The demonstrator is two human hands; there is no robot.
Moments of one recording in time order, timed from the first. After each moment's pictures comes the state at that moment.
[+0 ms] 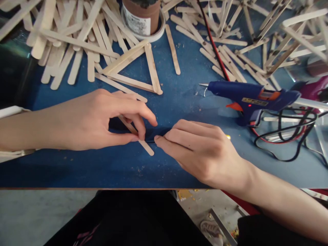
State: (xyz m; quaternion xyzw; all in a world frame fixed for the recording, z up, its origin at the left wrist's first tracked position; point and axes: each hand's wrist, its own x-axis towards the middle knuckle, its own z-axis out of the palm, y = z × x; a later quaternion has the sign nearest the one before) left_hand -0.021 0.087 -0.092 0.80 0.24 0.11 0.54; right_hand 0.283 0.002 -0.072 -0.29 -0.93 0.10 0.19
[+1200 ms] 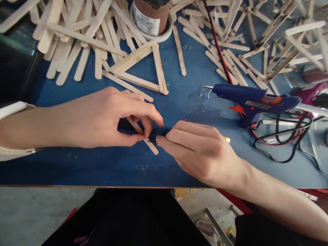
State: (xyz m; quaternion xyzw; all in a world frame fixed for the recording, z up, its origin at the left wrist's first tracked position) left_hand -0.016 0.087 -0.092 0.82 0.23 0.13 0.50; right_hand 0.274 0.001 -0.069 -0.29 -0.93 0.11 0.18
